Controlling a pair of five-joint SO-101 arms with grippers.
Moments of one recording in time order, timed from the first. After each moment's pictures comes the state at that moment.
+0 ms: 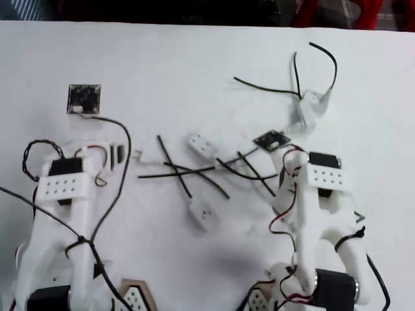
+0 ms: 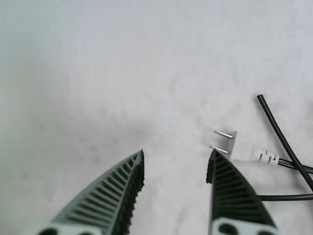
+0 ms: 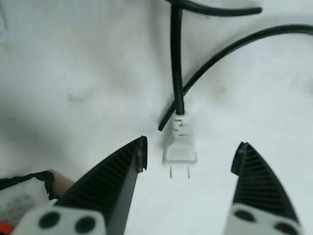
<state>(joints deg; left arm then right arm) -13.1 -28.4 52.4 42.1 -6.3 7.1 -20.4 46.8 74.3 44.2</state>
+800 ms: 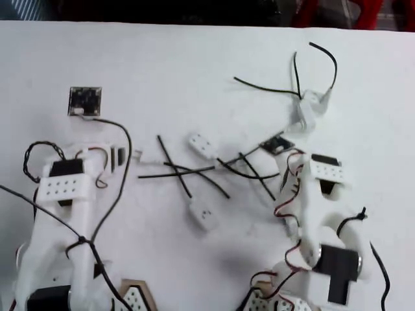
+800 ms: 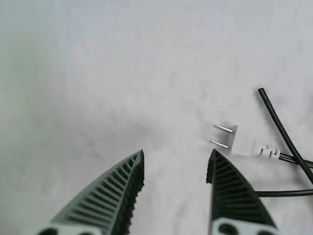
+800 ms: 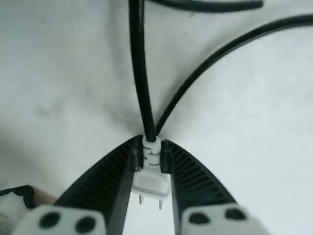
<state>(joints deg) -13.1 -28.4 53.5 42.1 -6.3 8.9 -12.7 47.4 66.9 47.7</state>
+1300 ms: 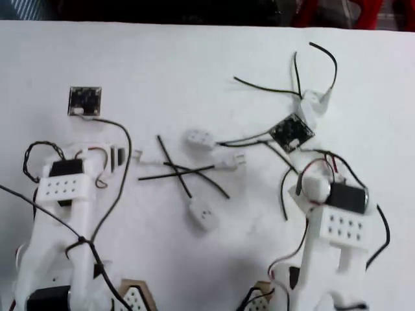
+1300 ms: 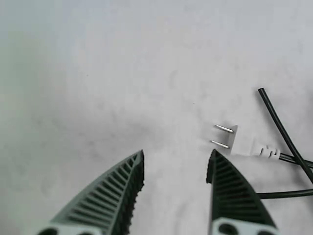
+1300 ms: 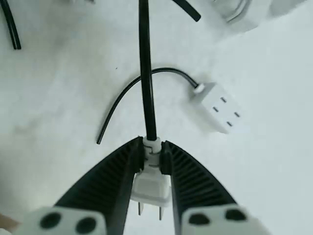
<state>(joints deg) -13.1 -28.4 53.5 42.1 -6.3 10.5 -52.8 47.4 73.1 50.8</state>
